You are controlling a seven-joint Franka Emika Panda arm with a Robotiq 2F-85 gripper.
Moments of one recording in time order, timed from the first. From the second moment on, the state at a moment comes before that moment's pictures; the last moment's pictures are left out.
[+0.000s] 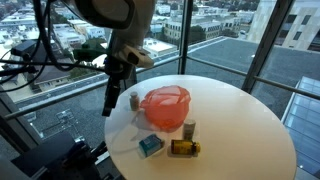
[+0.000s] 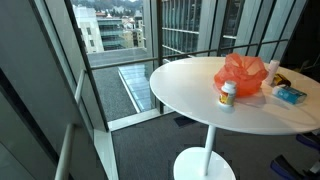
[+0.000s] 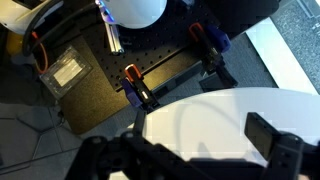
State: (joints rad) arm -0.17 -0.35 -0.05 -2.49 0.03 1.67 0.40
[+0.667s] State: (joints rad) arm -0.18 -0.33 -0.05 -2.48 0.00 1.71 0.43
